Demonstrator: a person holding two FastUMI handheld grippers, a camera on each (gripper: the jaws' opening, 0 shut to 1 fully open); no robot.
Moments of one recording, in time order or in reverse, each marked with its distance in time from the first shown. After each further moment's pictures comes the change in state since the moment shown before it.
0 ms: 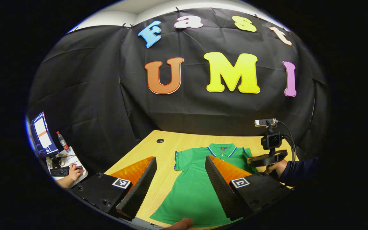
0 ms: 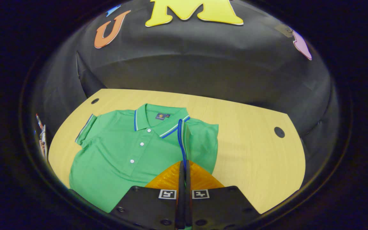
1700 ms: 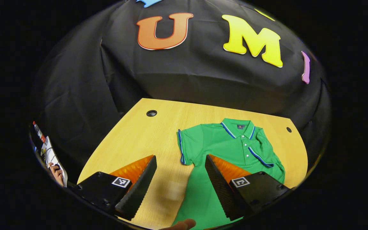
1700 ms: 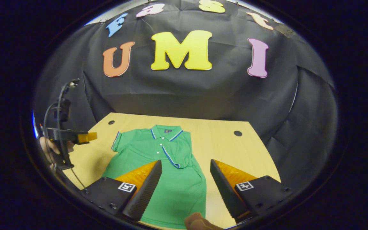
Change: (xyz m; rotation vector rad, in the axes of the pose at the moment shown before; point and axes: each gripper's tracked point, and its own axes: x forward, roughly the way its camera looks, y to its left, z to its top) left arm 0.196 0.053 -0.103 -0.013 0.329 -0.162; right arm -0.278 0.020 -0.019 0.071 -0.239 -0.146
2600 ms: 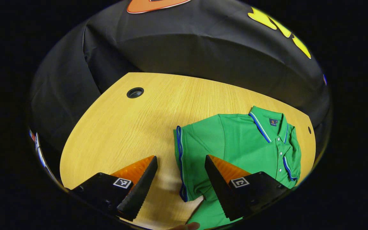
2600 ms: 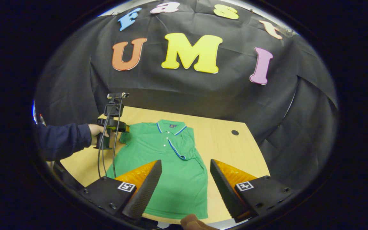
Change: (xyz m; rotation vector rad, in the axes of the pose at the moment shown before) left arm 0.170 0.002 -0.023 -0.063 0.208 -0.006; right arm -0.049 0.042 -0.003 -0.050 0.061 -0.025
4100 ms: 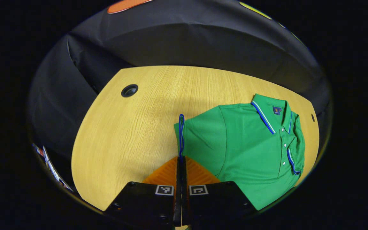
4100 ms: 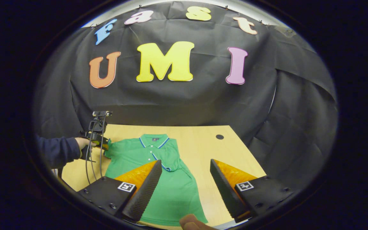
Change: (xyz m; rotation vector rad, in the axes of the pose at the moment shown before) left arm -0.008 -0.001 0.013 0.164 0.120 0.049; right arm 0.009 -0.052 0.027 0.147 -0.105 -0.115
